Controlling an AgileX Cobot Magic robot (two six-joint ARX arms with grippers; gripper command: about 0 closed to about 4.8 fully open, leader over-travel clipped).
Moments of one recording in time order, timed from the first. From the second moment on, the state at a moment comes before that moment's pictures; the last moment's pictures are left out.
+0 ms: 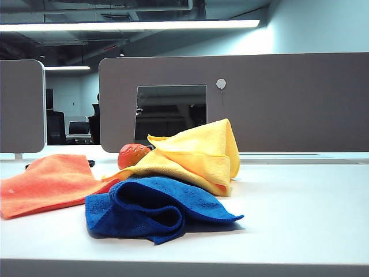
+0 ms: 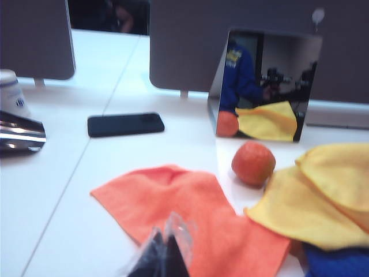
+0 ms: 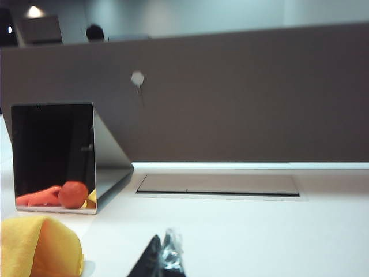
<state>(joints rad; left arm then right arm) -0.18 0.00 0.39 -0.46 -0.06 -0.08 -0.03 0.20 0.22 0.16 -0.12 0.09</state>
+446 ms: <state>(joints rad) -0.18 0.00 0.37 -0.47 -0.06 -0.08 -0.03 0.03 0.22 -0.06 -0.12 0.09</state>
